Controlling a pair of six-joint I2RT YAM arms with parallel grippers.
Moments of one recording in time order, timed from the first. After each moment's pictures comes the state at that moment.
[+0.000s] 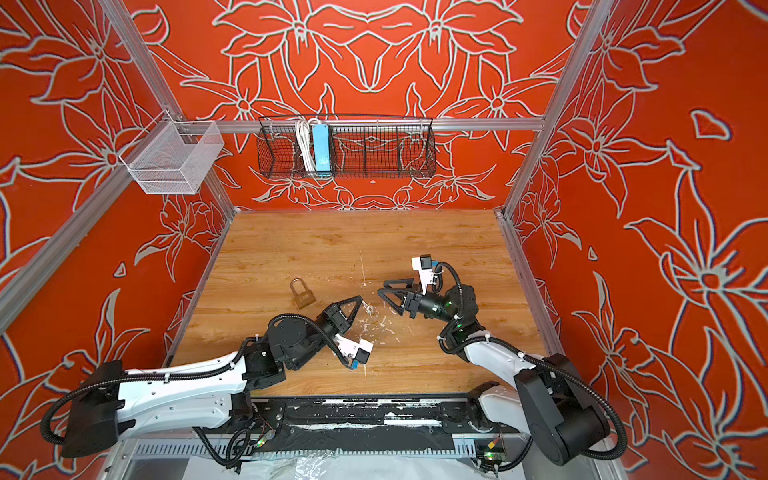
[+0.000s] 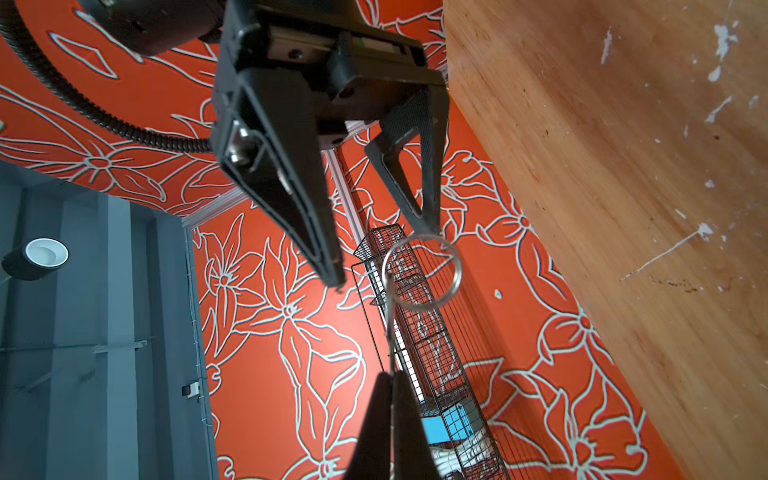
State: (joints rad) left arm -1.08 1.03 0.52 0.46 -0.39 2.02; right arm 0.41 1.20 0.37 1.02 -0.84 0.86
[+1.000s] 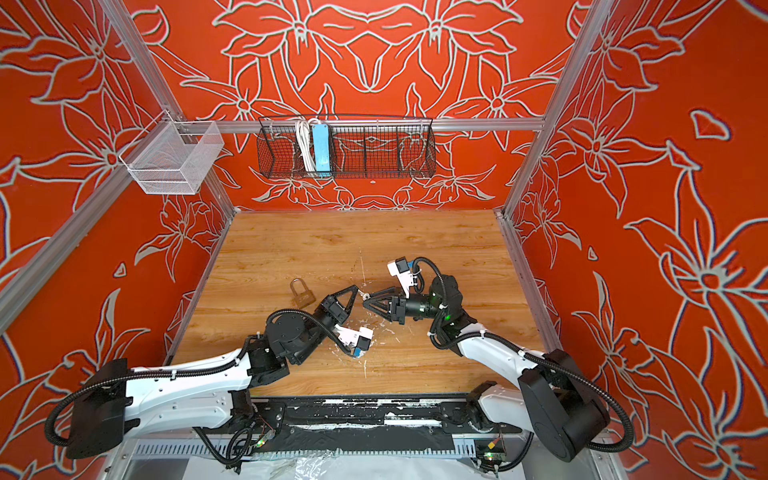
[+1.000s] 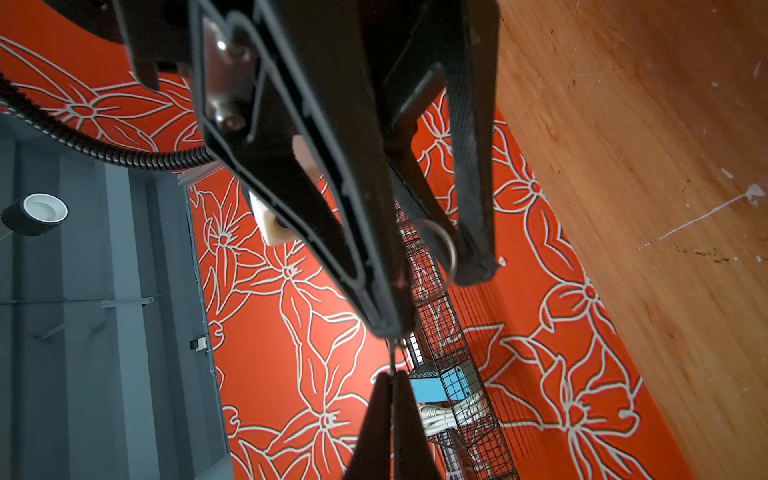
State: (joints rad) left arm -1.03 1.07 0.52 0.57 -0.43 2.02; right arm 0.53 1.21 0.49 0.74 -0.94 0.74
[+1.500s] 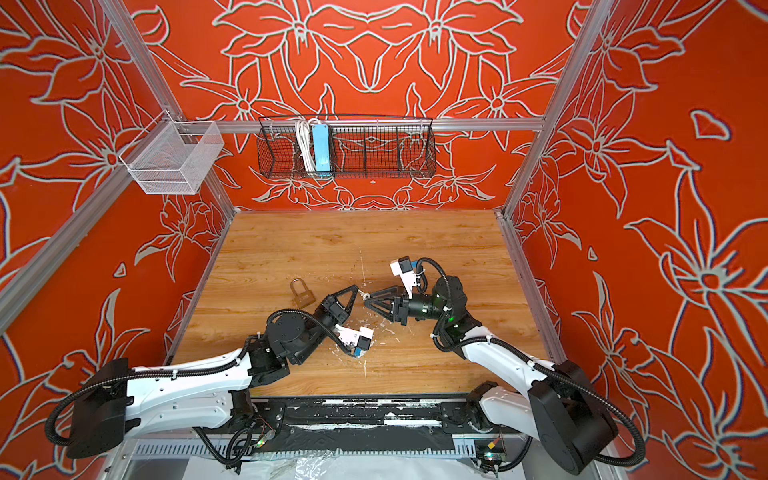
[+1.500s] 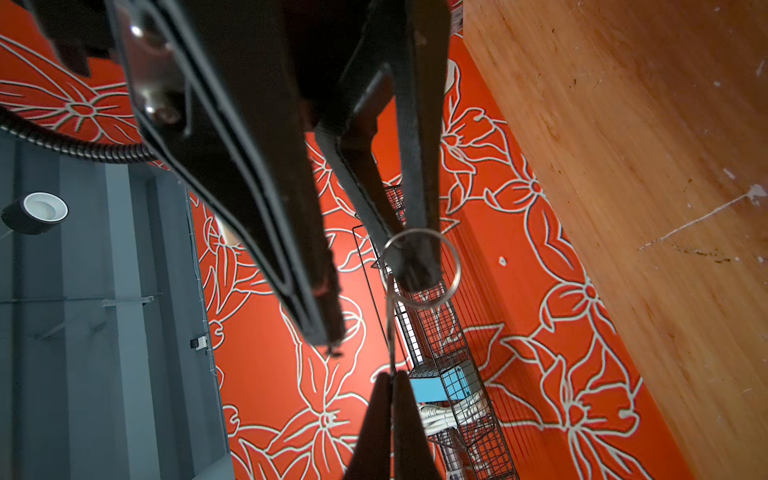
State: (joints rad) left arm -1.03 1.07 0.52 0.58 -0.43 2.02; right arm 0.53 1.15 0.49 0.71 -0.93 0.71
